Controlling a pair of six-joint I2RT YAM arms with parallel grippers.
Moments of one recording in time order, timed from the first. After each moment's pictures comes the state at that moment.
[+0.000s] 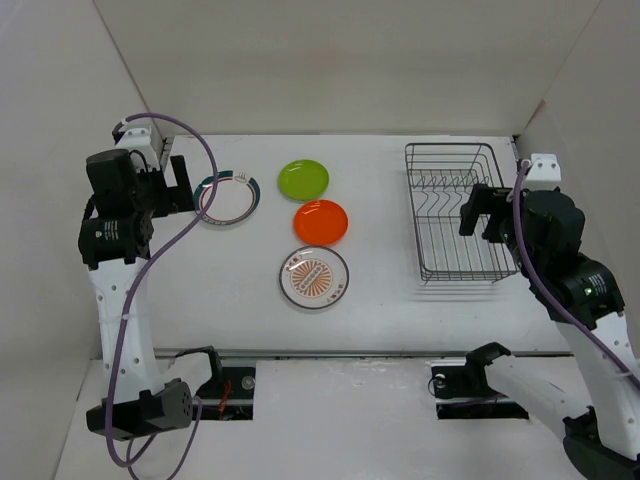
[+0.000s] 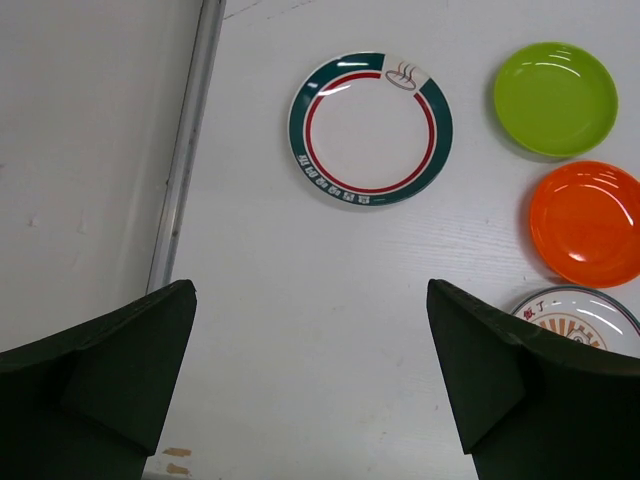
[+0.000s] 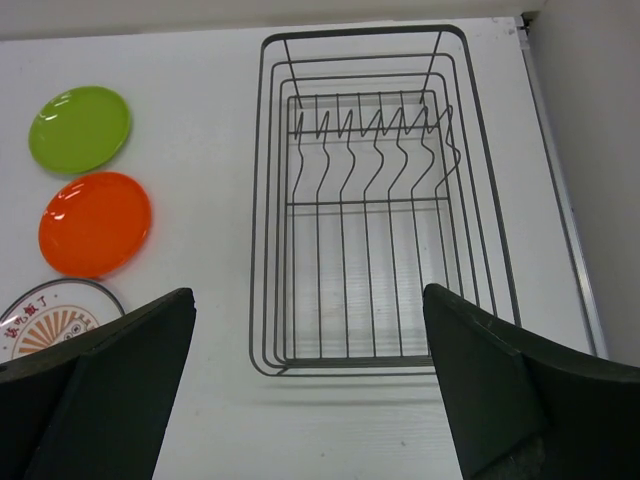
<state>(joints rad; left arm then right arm) 0.18 1.07 1.45 -0.89 0.05 0.02 0.38 0.81 1.30 -0.83 0.37 0.18</state>
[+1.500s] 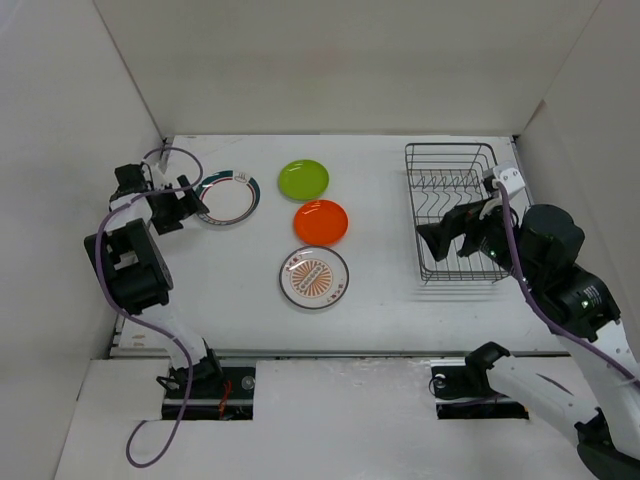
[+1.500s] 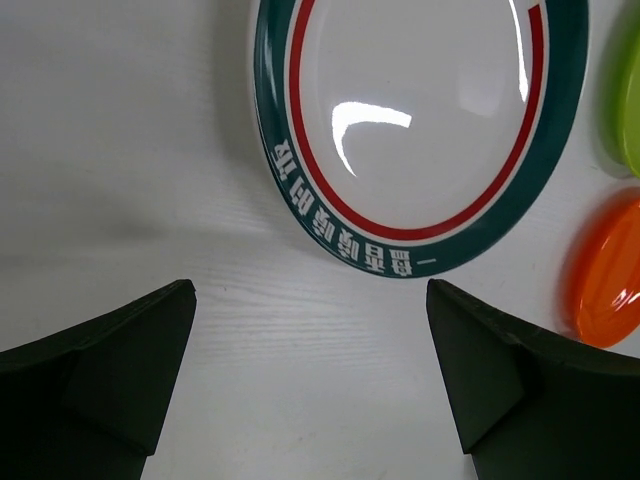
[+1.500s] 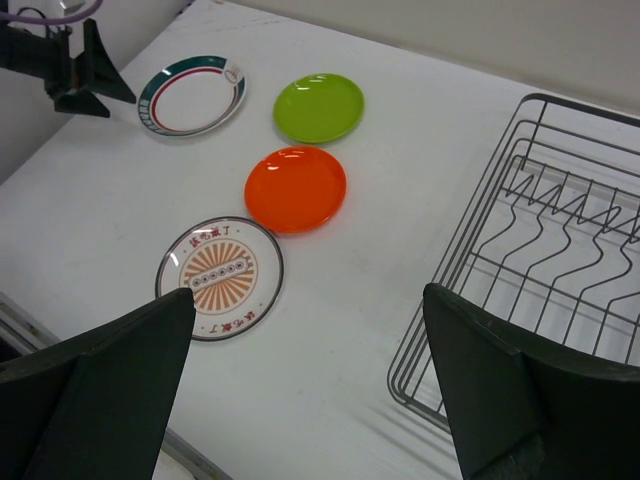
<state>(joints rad) 0.40 1.84 1.30 -0.48 0.48 -0.13 0.51 0.75 1.21 -0.65 -0.04 0.11</state>
